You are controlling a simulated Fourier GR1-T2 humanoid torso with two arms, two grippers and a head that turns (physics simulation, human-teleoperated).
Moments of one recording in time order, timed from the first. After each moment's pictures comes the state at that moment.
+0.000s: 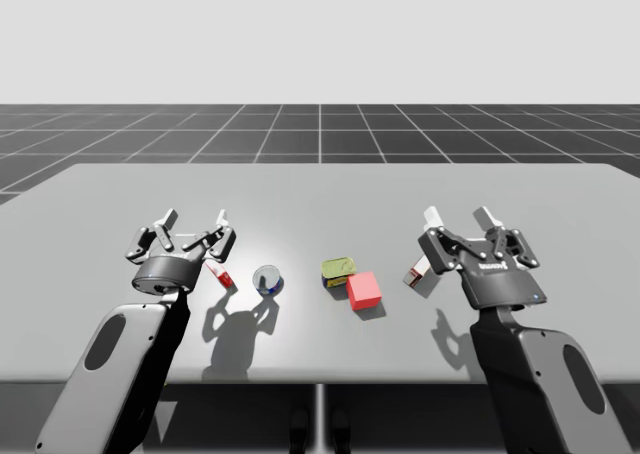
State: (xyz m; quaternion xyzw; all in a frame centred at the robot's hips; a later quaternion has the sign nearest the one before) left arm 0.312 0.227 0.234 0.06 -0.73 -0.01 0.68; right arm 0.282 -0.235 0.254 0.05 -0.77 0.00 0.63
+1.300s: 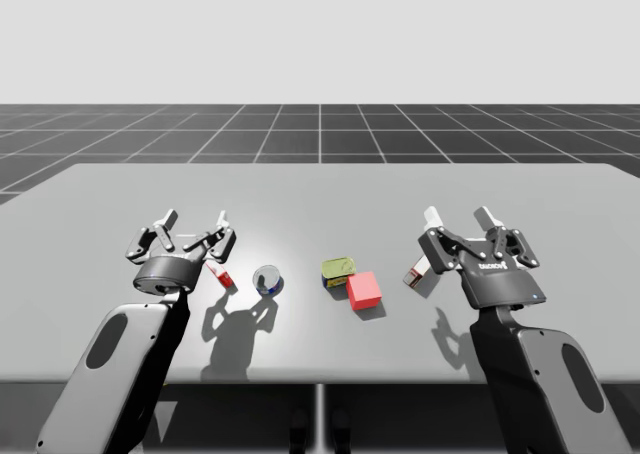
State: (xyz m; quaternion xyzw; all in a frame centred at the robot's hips) left arm 0.313 0.227 0.232 0.07 -0.73 -0.02 0.68; right arm 0.283 -0.236 0.253 0.05 -0.77 0.00 0.63
